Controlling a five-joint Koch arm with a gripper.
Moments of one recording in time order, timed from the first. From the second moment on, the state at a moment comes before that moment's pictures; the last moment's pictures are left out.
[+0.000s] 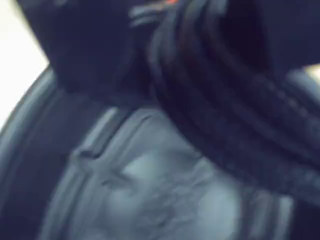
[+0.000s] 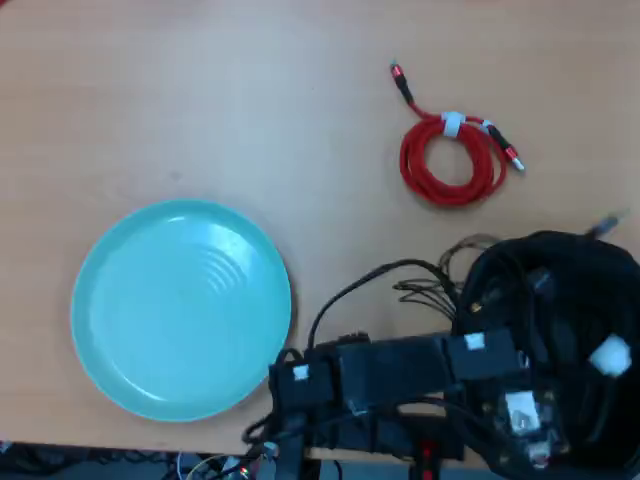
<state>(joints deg) 166.6 111.3 90.8 84.0 -8.6</state>
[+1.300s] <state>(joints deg) 172.4 114.4 98.6 83.1 -8.4</state>
